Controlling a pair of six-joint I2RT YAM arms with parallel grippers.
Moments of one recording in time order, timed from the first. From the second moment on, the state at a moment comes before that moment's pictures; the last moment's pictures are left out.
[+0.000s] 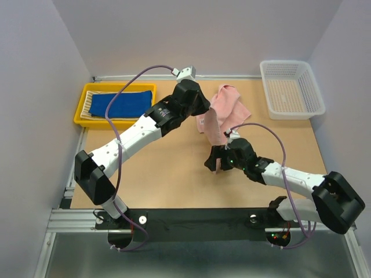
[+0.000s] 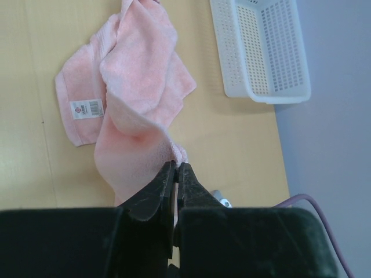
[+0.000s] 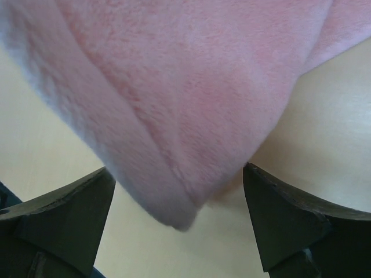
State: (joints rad) left arm -0.81 1.59 1.58 -0.41 -0.24 -0.79; right arm 0.68 1.19 0.47 0.10 -0.07 0.55
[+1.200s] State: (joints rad) left arm -0.53 1.47 1.72 -0.49 -0.34 -0.55; right arm 0.73 1.20 1.12 -0.30 0.49 0.17
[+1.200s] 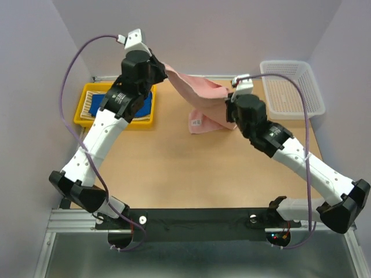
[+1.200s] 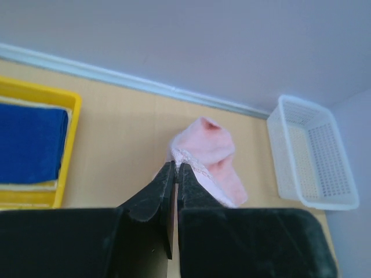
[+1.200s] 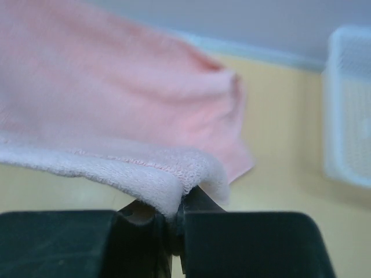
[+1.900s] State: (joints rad) left arm -0.55 1.01 1.96 -0.33 0.16 -0.31; right arm 0.69 1.09 1.89 -0.38 0.06 -0.28
